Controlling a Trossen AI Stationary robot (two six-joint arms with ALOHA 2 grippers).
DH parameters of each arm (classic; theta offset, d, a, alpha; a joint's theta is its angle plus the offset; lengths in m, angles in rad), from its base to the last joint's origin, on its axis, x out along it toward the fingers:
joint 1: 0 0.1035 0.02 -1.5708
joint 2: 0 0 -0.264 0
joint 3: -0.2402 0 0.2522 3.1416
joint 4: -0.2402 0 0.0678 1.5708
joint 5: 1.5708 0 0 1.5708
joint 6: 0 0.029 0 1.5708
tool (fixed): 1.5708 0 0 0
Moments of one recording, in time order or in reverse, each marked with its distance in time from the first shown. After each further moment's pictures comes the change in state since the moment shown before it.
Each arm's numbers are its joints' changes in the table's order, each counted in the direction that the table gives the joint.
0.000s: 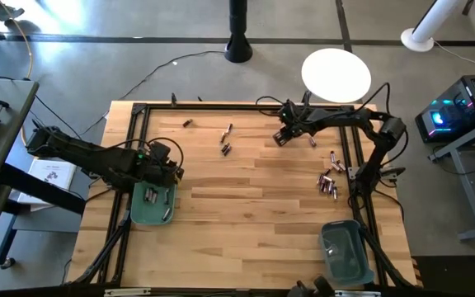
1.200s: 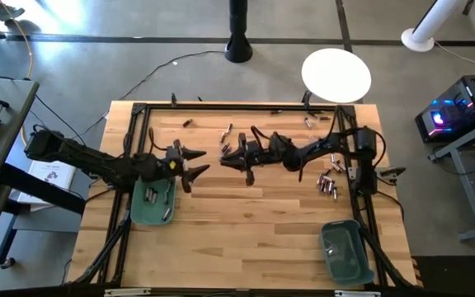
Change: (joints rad) left arm 0.105 0.000 0.464 1.762 0.220 1.067; right arm 0.500 0.202 -0.005 1.516 -0.498 -0.102
